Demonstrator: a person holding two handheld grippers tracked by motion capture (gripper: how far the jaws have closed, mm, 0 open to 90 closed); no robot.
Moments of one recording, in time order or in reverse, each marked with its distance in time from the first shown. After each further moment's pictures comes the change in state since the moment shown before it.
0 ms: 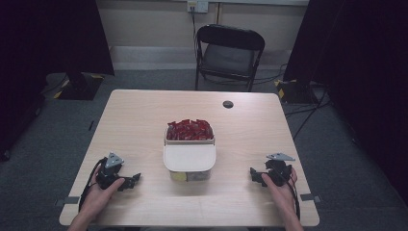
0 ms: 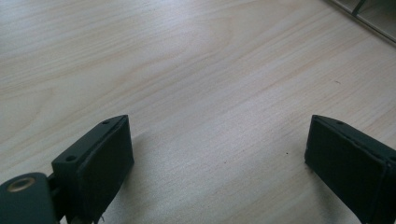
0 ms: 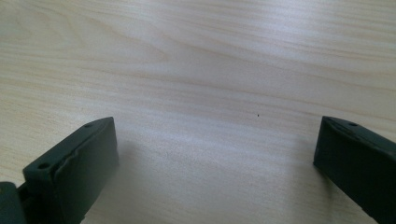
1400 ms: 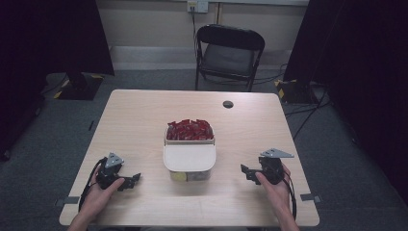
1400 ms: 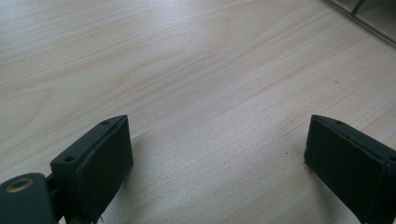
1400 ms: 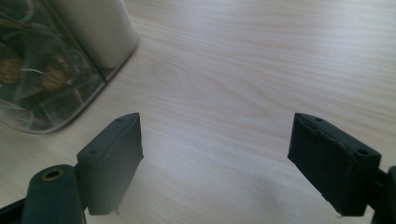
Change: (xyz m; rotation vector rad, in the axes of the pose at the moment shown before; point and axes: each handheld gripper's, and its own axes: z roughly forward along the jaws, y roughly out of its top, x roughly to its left) left arm 0.000 0.000 0.000 -0.004 -0.006 -0.007; right arm 0.030 0.027 -0.030 -0.096 0.228 -0.052
